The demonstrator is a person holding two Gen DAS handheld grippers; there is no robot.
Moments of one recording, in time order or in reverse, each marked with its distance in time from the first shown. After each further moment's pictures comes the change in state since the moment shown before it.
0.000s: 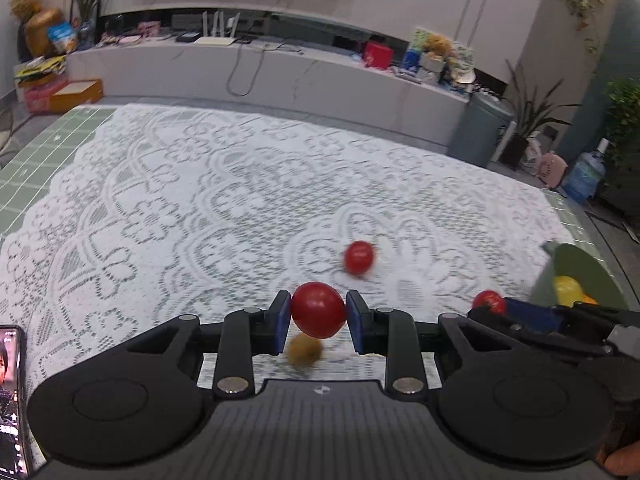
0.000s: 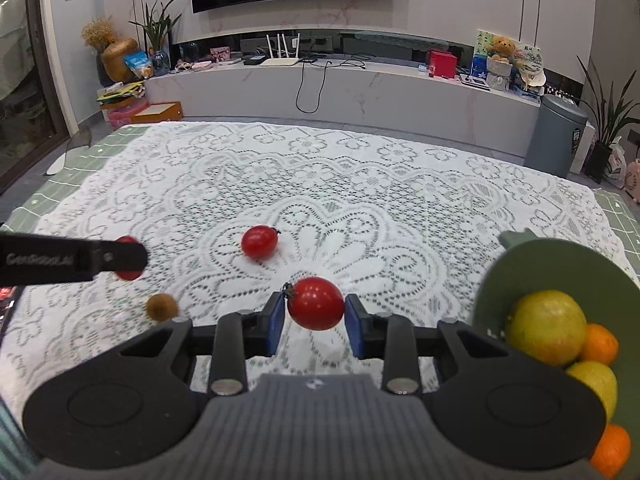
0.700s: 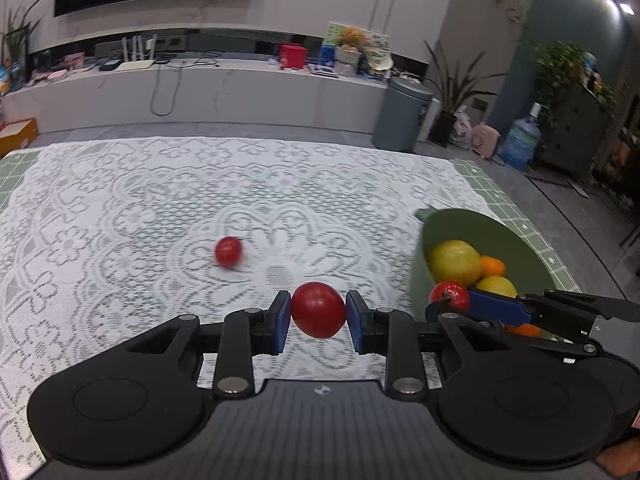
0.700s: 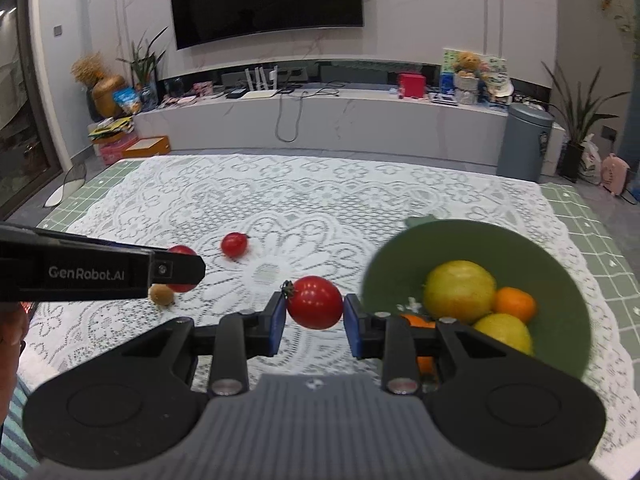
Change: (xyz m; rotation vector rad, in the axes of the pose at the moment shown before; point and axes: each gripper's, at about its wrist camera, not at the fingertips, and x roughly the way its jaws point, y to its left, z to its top) left arm -0.029 -0.089 -0.018 0.161 -0.003 -0.146; right arm -0.083 -0.043 -0.033 0.073 -0.091 -0.049
